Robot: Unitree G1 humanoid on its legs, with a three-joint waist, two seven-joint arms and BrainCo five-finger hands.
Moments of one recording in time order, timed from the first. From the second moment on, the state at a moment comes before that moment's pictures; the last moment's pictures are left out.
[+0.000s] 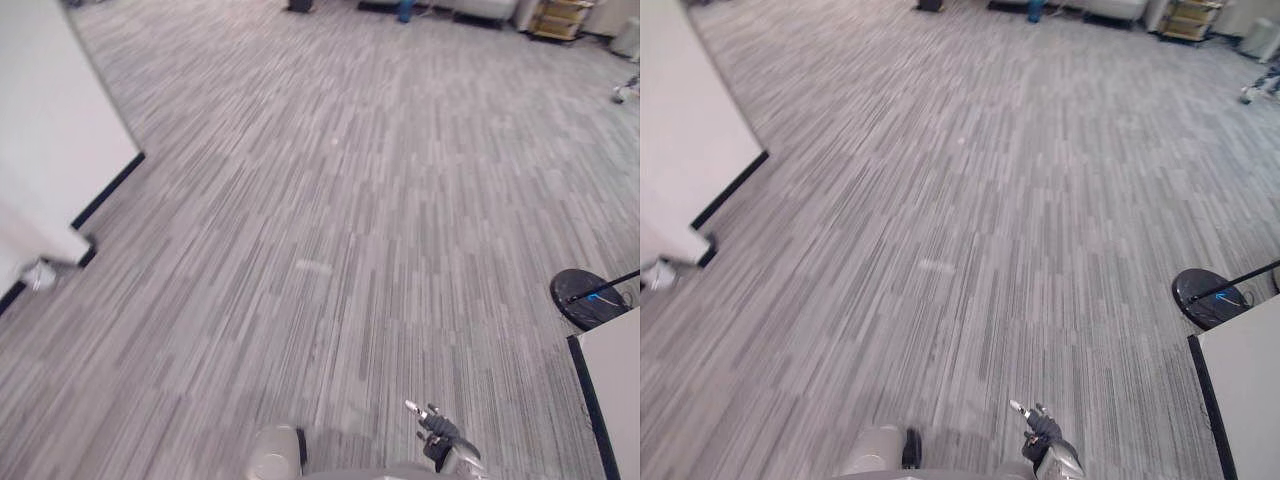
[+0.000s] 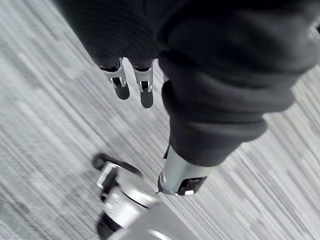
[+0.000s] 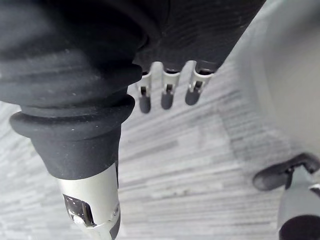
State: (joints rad) left arm 0.21 0.06 0.37 1.11 -0.27 -0.05 0.04; right arm -0.02 -0.01 -0.30 1.14 0.28 -0.06 0.07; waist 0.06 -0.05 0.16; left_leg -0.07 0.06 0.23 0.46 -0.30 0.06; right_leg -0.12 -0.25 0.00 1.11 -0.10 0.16
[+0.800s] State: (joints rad) left arm 0.16 0.03 0.31 1.07 -0.21 -0.05 -0.01; right arm -0.08 -0.05 -0.25 1.03 0.31 -0.05 0.03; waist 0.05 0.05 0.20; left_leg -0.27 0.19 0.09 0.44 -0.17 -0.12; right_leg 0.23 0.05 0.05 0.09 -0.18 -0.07
